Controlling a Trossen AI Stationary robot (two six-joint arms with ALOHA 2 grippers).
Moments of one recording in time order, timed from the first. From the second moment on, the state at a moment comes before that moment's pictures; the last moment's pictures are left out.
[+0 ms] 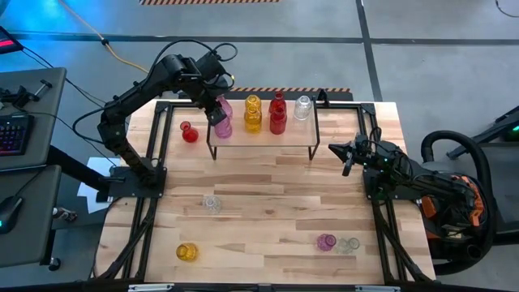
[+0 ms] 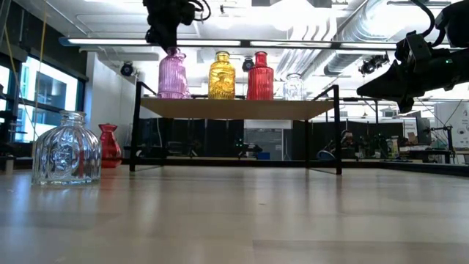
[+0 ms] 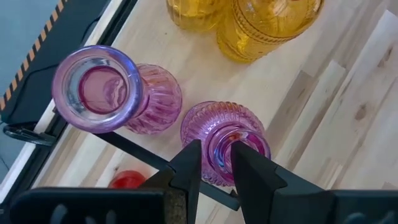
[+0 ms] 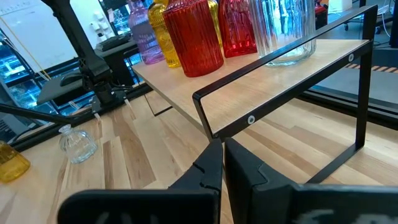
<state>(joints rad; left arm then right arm) 0.59 1.64 1.89 -1.47 0.07 0.04 -0.35 0.04 0.07 -0.16 0.06 0.31</state>
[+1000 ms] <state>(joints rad) 0.57 1.57 1.89 -1.45 0.00 0.00 -0.35 0.04 0.07 -0.16 0.06 0.31</state>
